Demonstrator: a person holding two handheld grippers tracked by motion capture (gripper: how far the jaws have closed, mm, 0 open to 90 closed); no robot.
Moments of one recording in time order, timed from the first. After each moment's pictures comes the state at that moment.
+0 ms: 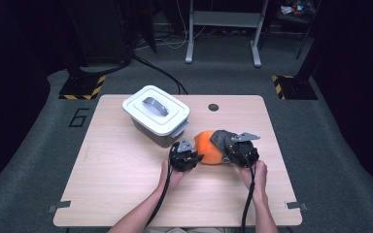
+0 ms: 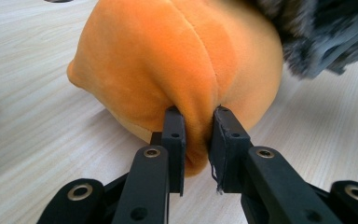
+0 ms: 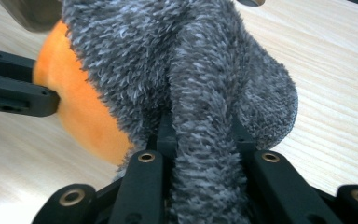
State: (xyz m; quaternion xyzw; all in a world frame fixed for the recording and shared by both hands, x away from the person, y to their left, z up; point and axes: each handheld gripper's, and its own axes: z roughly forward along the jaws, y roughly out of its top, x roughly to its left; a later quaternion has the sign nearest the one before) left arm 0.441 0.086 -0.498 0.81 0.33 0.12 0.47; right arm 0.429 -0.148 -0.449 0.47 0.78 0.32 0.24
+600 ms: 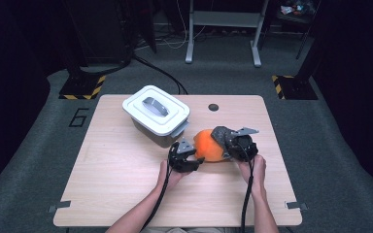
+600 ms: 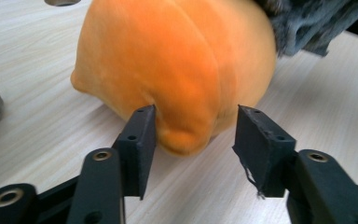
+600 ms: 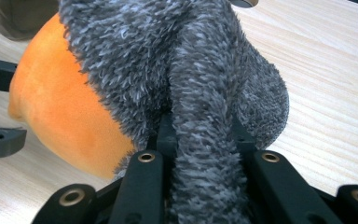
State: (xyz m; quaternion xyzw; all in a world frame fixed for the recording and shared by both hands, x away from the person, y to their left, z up) left arm 0.439 0.086 -0.500 0.82 0.32 0.14 0.46; right arm 0.448 -0.151 -0.447 0.48 0.78 0.32 0.23
